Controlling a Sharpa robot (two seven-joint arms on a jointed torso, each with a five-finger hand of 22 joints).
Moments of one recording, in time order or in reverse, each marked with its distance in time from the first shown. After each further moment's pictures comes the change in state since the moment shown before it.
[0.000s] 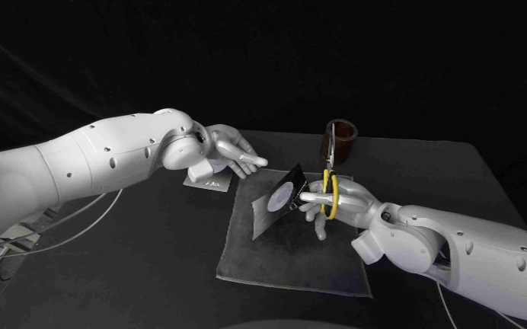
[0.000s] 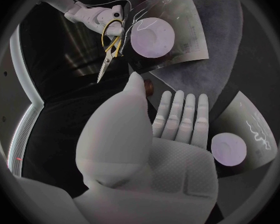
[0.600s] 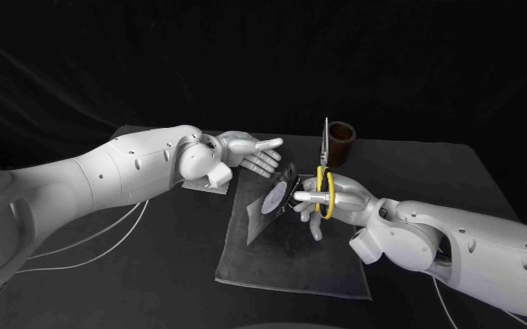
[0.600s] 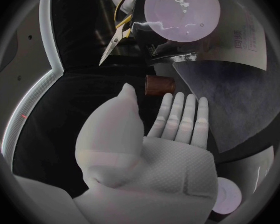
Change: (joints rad) left arm -0.072 0.129 -0.002 -0.169 0.316 0.032 0.182; left_hand -0.255 0.085 -0.010 -0.001 0.000 -0.063 0.011 0.000 -0.020 -0.026 0.000 -0.052 0.000 0.042 0.026 -0.098 -0.058 0.000 -0.031 0.001 -0.109 -0.010; right arm 0.035 -0.011 0.007 0.059 -0.026 0.028 -0.001; right_hand 0.000 0.000 -0.001 -0.001 0.003 -0.002 -0.002 0.002 0.000 0.001 0.001 -0.002 0.000 0.000 0.000 0.000 0.001 0.000 0.000 0.000 0.000 -0.001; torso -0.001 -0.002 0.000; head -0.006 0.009
